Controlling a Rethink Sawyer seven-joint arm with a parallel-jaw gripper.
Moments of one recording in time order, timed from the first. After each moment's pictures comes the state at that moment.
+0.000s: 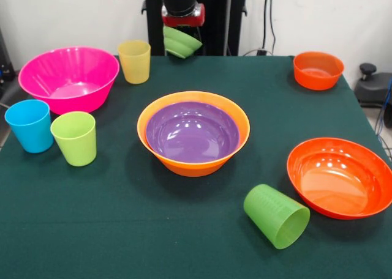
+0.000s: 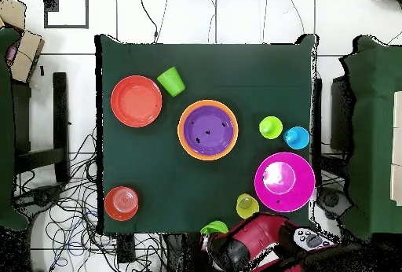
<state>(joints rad) -0.83 -0.41 0.32 2.20 -1.16 0.34 2.49</state>
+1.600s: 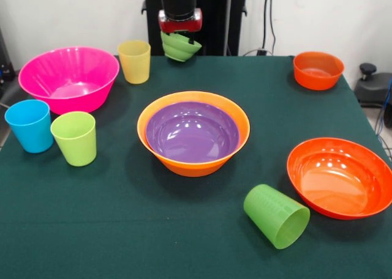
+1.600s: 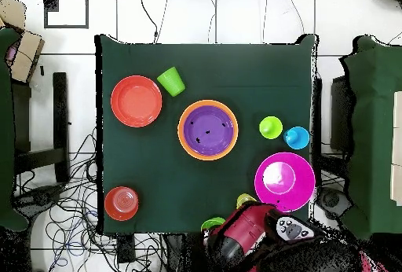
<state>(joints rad) -0.69 -0.46 0.30 2.17 -1.28 0.33 2.49</state>
